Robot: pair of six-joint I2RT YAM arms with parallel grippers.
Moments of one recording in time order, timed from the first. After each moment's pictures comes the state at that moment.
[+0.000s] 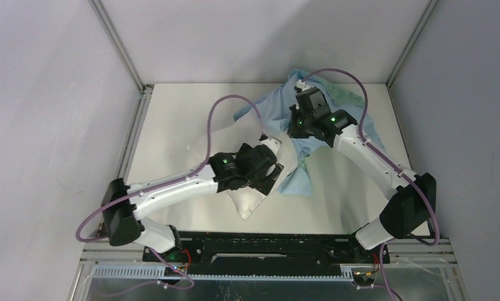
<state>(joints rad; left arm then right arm) -1.08 1.41 1.23 -0.75 -0.35 -0.37 0.56 1.54 1.44 -0.67 0.06 0.47</state>
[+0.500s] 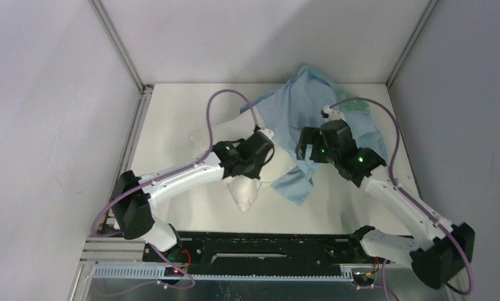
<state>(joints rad) -0.98 1.55 1.28 -0.76 -0.33 -0.40 0.56 1.17 1.05 -0.57 0.16 0.51</state>
